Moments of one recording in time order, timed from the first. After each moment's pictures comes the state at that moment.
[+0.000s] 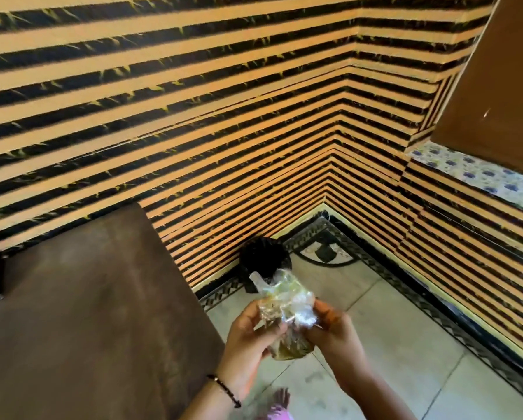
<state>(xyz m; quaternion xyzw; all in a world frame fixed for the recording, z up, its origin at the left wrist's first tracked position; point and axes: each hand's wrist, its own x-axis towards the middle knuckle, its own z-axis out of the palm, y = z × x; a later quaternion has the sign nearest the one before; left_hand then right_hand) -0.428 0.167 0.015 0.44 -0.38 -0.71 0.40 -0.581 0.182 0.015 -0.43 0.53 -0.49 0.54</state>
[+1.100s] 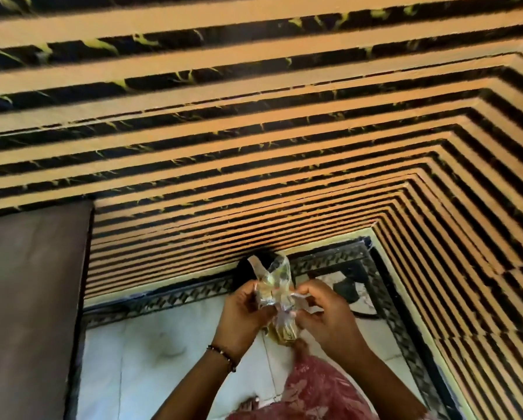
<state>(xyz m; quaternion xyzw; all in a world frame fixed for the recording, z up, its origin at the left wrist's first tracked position) -0.549 -0.180 -0.037 0.62 -0.37 -0.51 0.46 -0.707 -0.220 -0.026 -0.71 0.48 -0.24 0.46</state>
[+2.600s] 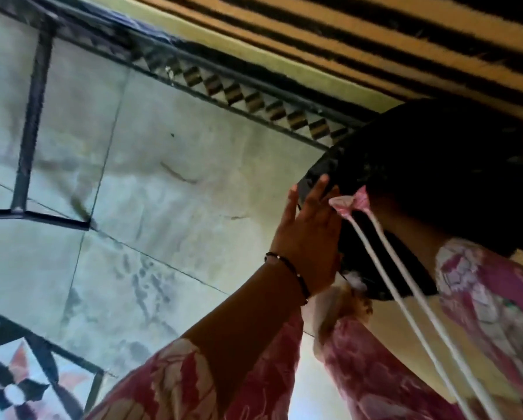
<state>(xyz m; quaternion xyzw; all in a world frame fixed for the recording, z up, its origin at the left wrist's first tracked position) -0.491 -0.281 -0.569 0.79 -0.51 -0.33 -0.09 -0.574 -0.424 -0.748 -0.72 0.44 0.28 0.47</state>
